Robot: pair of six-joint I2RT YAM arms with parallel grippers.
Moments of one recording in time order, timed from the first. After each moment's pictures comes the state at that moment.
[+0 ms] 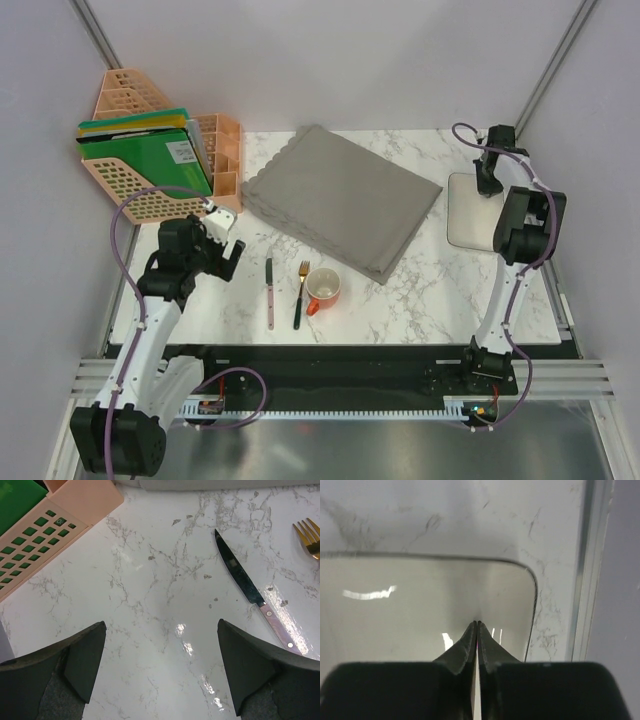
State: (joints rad) left arm -0.05 0.84 0.67 -0.48 0.19 0.44; right arm -0.19 2.35 1.96 -0.65 0.23 -0.19
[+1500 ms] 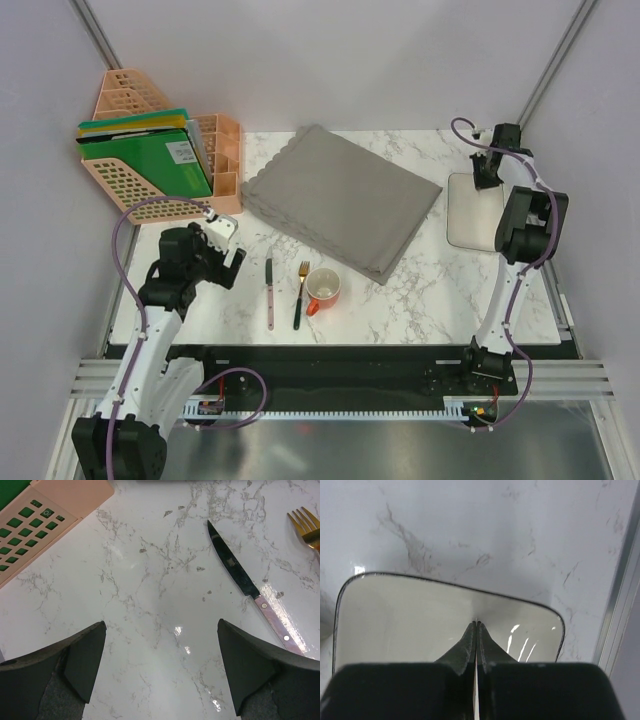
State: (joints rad) left arm -0.05 0.77 0.60 -0.47 0.21 0.43; right arm -0.22 2.29 1.85 -0.55 -0.04 -0.30
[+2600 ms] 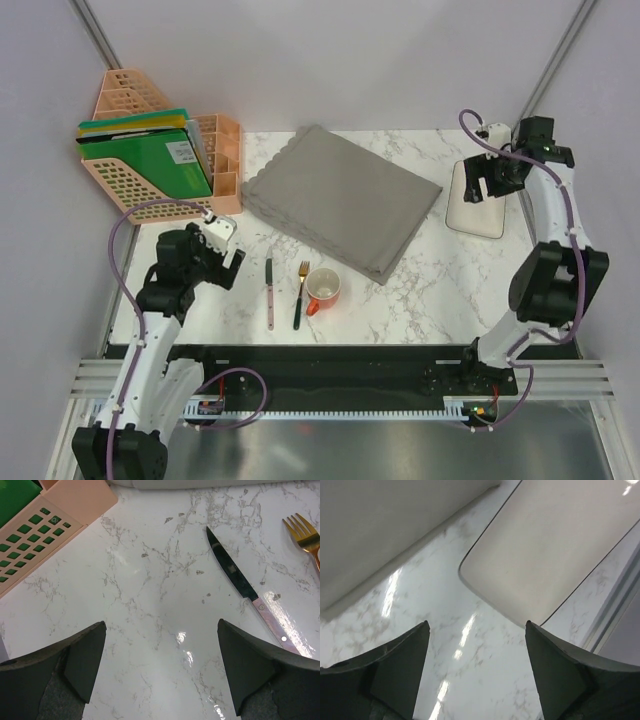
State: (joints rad) left arm -0.05 0.74 0.60 -0.47 0.22 0.44; right arm -0.23 1.75 1.62 -0.88 -0.30 -0.41
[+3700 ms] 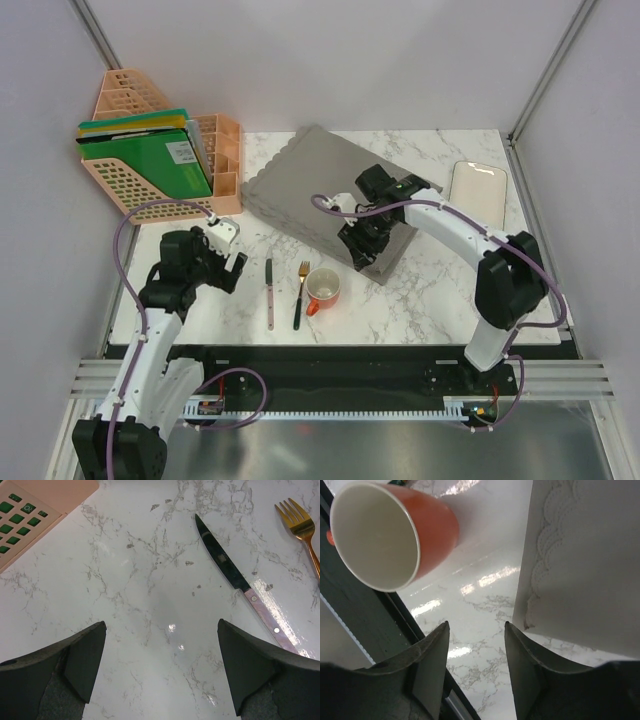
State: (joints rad) left arm -0.05 0.76 0.58 -0.49 0.24 0.44; right arm 0.56 1.72 1.43 -1.00 -0.44 -0.35
